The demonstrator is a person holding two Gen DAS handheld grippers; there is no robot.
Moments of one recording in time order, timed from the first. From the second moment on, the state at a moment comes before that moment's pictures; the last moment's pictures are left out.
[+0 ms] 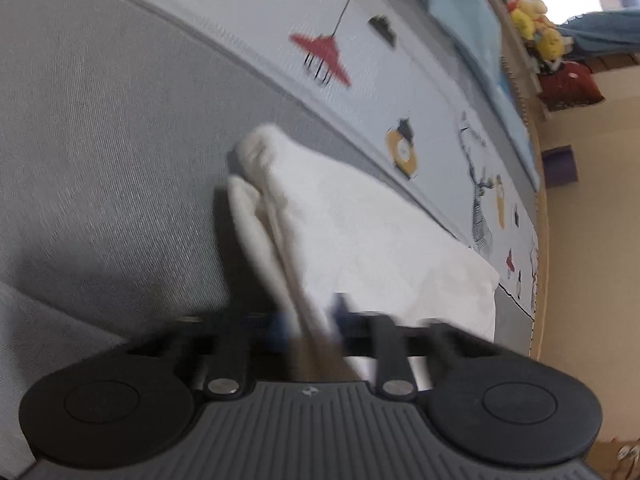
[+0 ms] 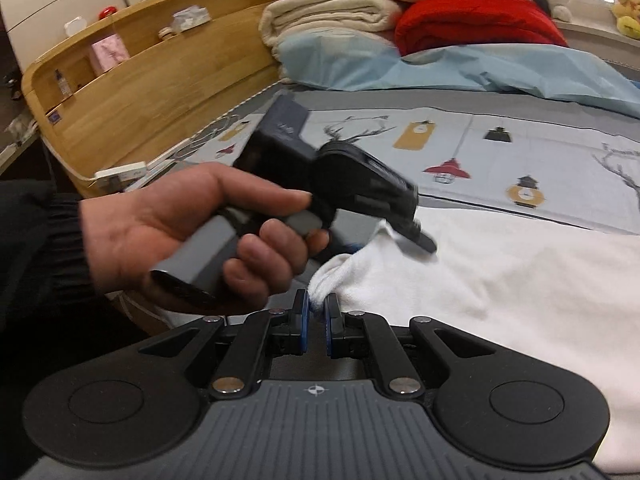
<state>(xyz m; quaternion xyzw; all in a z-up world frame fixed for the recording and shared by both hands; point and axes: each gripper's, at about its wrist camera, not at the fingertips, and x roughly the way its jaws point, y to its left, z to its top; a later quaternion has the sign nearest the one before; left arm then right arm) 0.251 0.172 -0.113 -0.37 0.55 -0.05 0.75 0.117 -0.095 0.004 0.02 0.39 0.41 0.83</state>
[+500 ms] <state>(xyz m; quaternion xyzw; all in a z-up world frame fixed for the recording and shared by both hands) 0.193 0.223 -0.034 -0.36 0.41 -0.01 0.84 0.117 -0.081 0.022 0.16 0.36 0.46 0.80</state>
